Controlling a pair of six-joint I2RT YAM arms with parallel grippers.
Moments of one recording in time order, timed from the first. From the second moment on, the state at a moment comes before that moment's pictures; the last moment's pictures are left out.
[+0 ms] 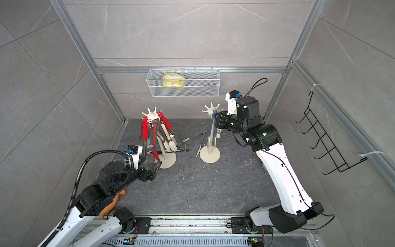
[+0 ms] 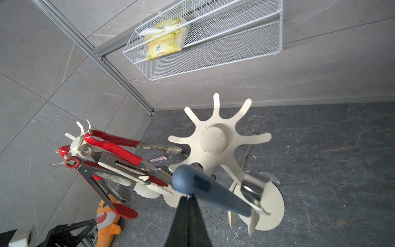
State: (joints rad) left arm -0.66 0.60 0.83 -0.61 -0.07 -0.30; right arm 0.41 1.39 1.84 -0.85 -0.16 0.42
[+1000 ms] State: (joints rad) left arm -0.66 0.60 0.83 -0.61 -0.07 -0.30; right arm 0.37 1.32 1.78 -0.84 -0.18 0.43
